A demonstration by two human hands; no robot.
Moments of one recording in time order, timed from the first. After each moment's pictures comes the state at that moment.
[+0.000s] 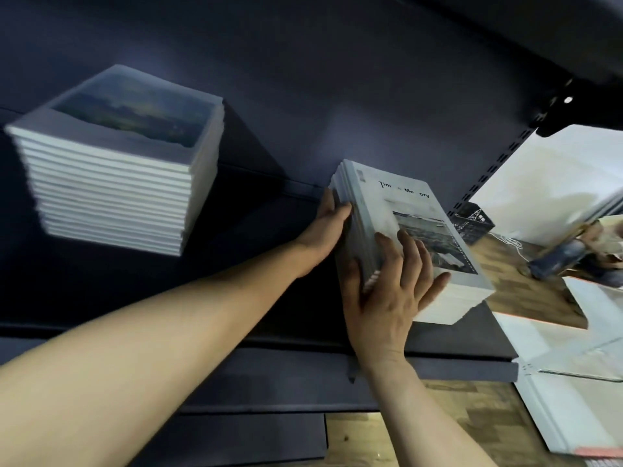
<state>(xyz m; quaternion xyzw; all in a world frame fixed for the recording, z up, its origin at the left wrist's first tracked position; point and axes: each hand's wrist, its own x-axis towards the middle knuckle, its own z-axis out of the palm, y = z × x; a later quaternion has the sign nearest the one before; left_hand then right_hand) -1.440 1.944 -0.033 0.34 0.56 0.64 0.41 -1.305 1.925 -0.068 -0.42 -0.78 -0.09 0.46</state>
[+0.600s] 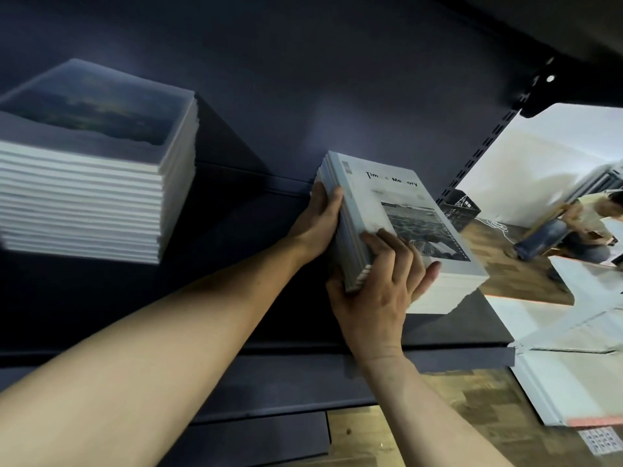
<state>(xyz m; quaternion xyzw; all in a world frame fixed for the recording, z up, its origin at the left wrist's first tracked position) -1.447 1.965 -0.050 0.40 0.65 0.56 0.32 -1.302 1.925 -0.068 -0.39 -0.80 -0.08 0.46</state>
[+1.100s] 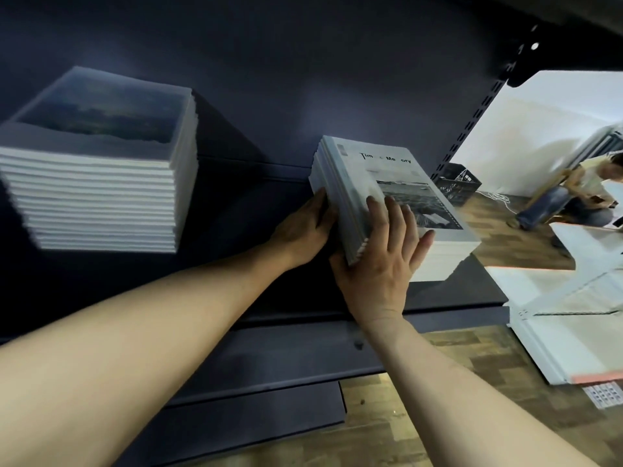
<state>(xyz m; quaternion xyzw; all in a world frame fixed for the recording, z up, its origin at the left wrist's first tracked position) -1.454 1.922 -0.066 0.56 0.70 0.39 0.20 -1.302 1.919 -0.064 -0.44 -0.80 -0.10 0.40</state>
